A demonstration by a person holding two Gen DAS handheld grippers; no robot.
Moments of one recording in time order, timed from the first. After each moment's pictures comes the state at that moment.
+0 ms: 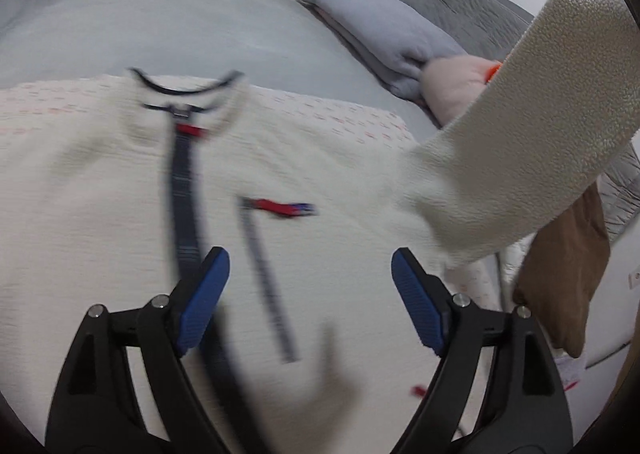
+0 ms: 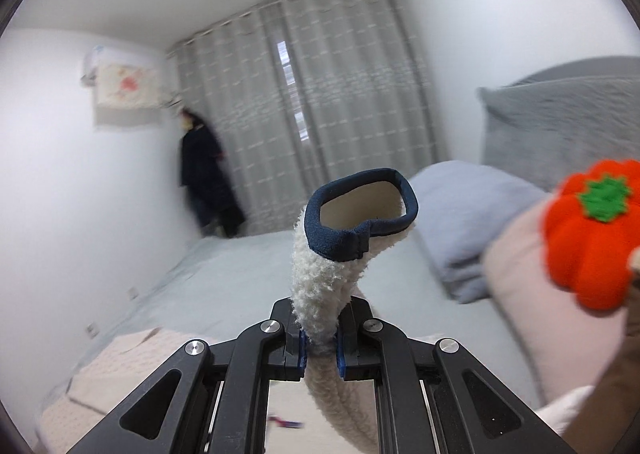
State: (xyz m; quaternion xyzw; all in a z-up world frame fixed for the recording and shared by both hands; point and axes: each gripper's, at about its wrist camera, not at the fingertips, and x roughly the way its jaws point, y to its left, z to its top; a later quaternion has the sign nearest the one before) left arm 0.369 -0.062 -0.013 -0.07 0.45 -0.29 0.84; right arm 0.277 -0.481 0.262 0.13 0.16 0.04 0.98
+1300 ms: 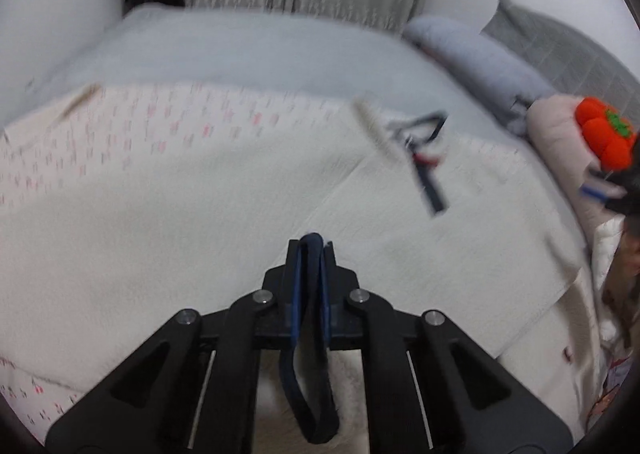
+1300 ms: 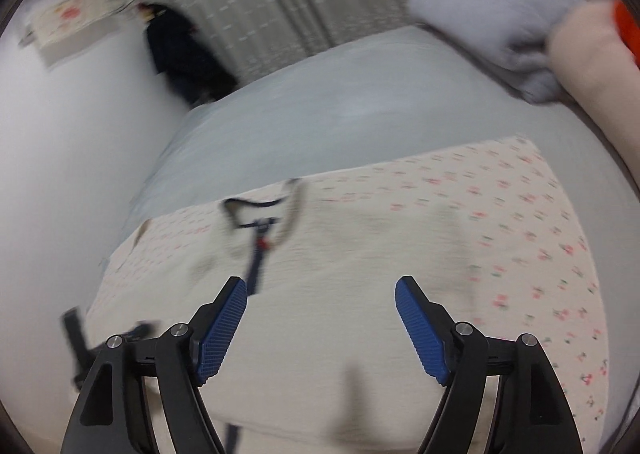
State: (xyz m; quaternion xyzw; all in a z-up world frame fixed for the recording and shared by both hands) left arm 0.411 0.079 -0.032 -0.04 0.39 -0.16 0.91; right arm 0.410 -0.421 0.030 0.22 0.42 0.06 0.88
